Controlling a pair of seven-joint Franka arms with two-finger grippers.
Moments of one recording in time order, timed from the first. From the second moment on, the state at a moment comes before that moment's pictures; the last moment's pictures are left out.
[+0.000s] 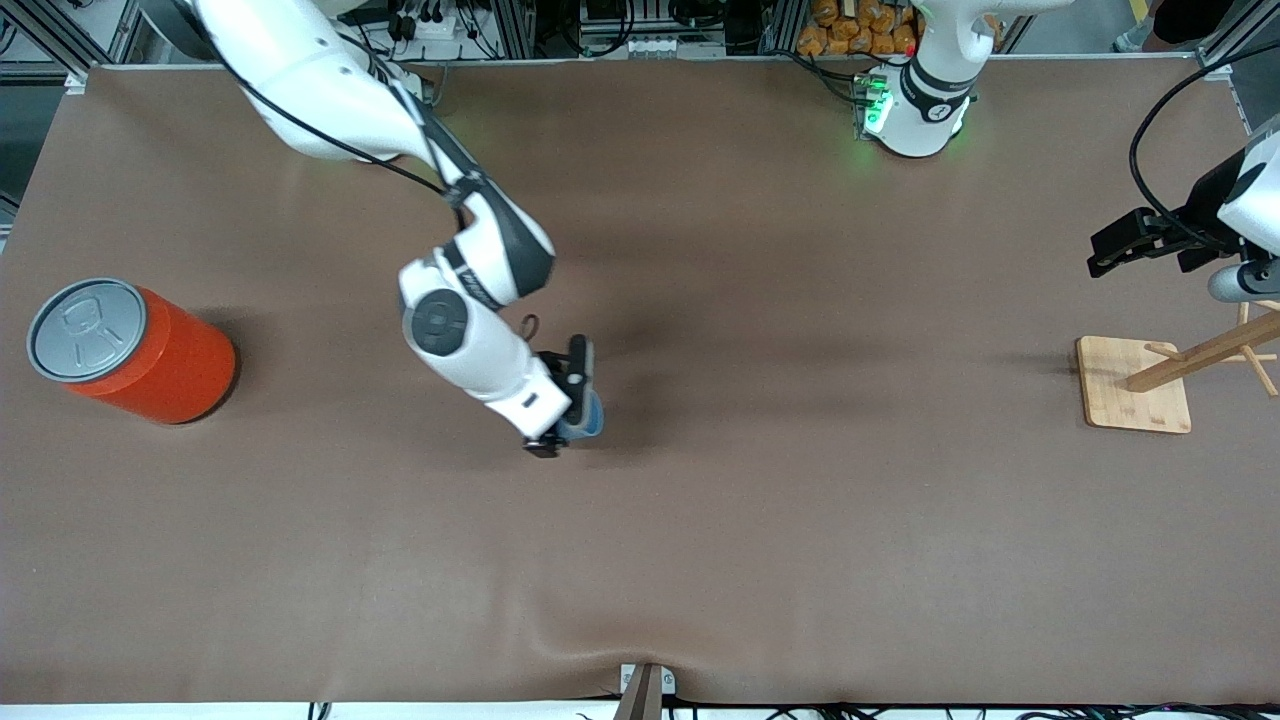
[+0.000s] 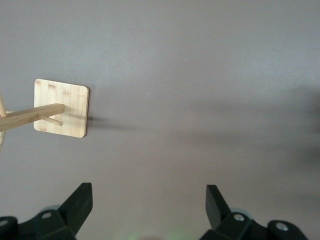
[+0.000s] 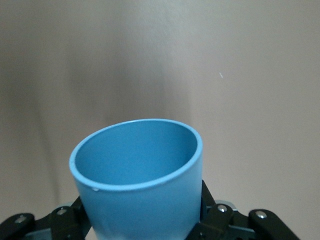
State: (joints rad) left arm -0.05 0.02 0.00 -1.56 0.01 1.53 -0.10; right arm 0.43 0.72 0.18 -1.52 0.08 2.39 -1.08
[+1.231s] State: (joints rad) left arm -0.04 0.03 0.00 -1.56 -0.01 1.53 -0.08; right arm 0.83 0.92 -0.11 -1.29 0.04 2.39 -0.85
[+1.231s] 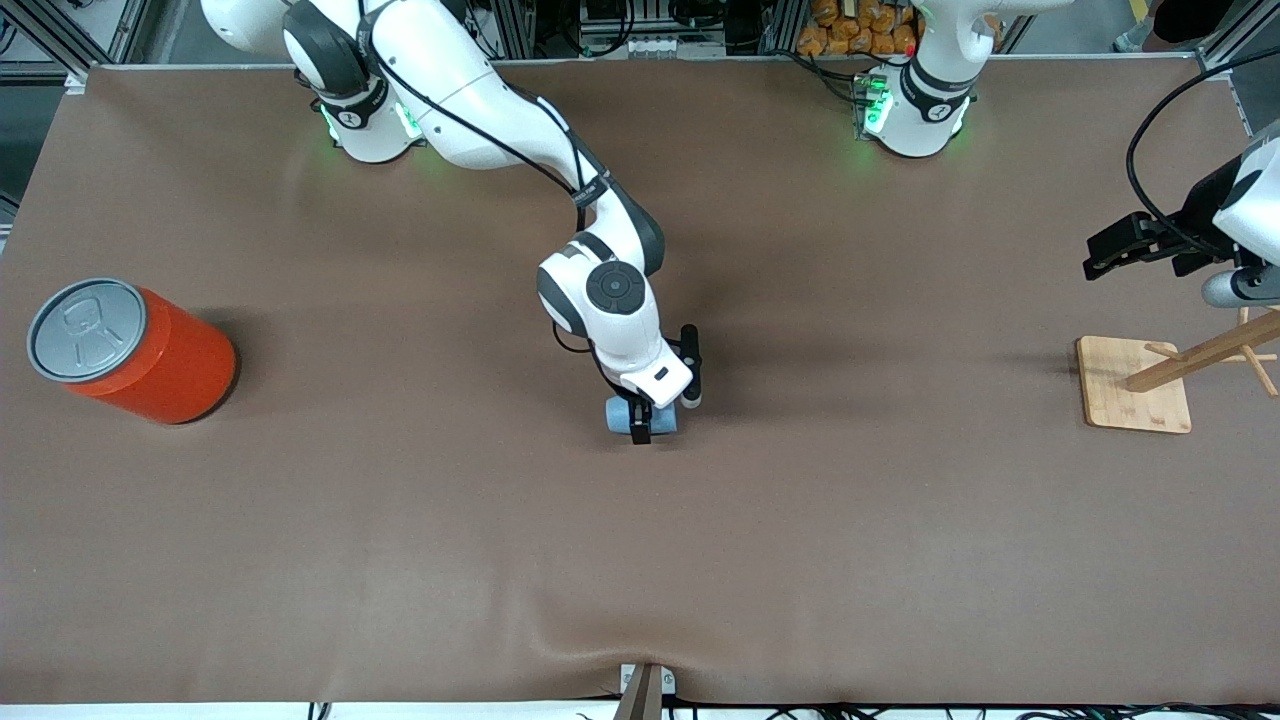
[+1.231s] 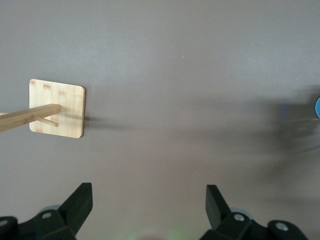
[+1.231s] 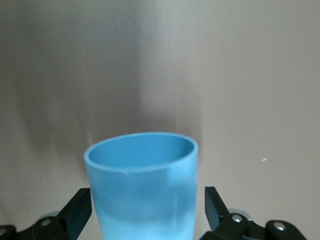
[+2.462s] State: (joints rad) left arm -0.04 0.14 0.00 -1.55 -0.47 1.63 -0.08; right arm 0.84 0.57 -0.29 -1.26 0.04 1.85 -0.04
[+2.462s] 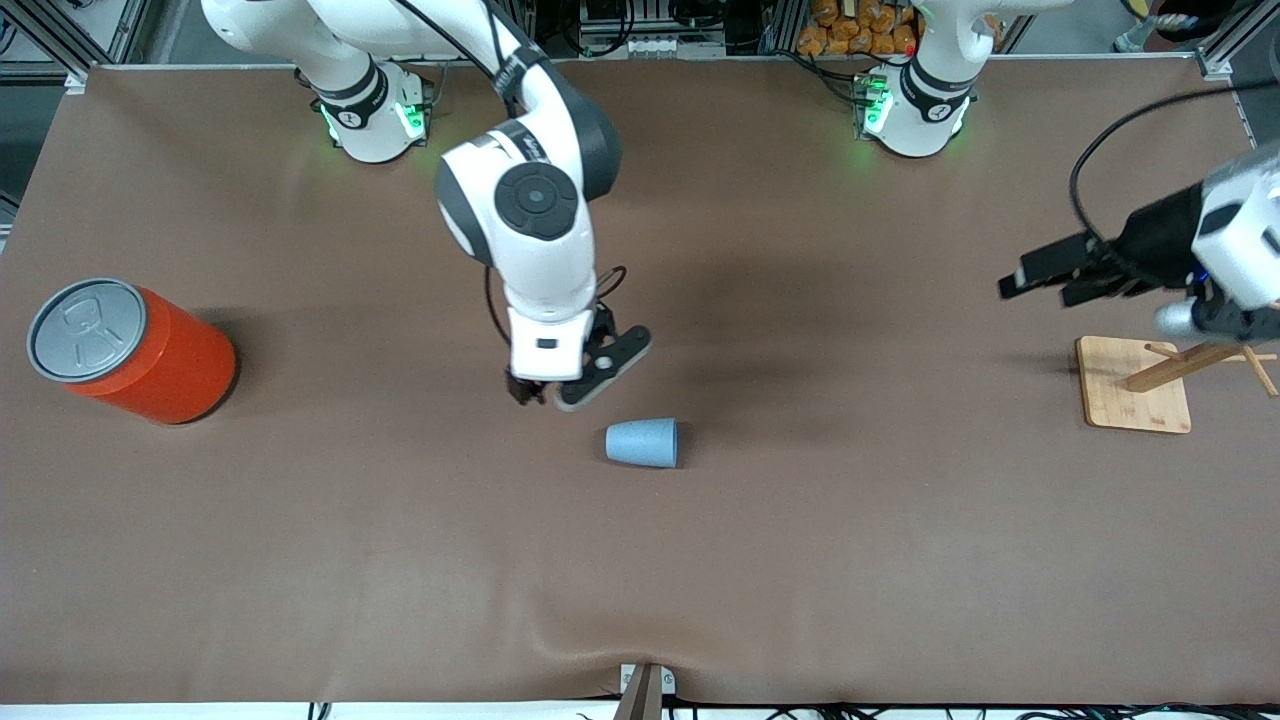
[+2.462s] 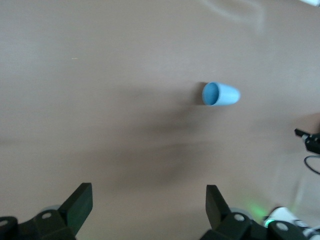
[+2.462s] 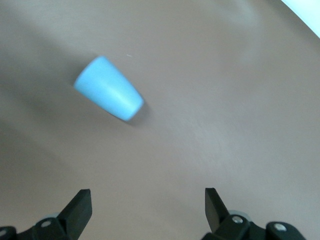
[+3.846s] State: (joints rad) left arm -0.19 0.64 -0.10 -1.55 -1.09 2.02 0.32; right arm 0.17 0.19 -0.23 -1.44 0.09 1.54 -0.04
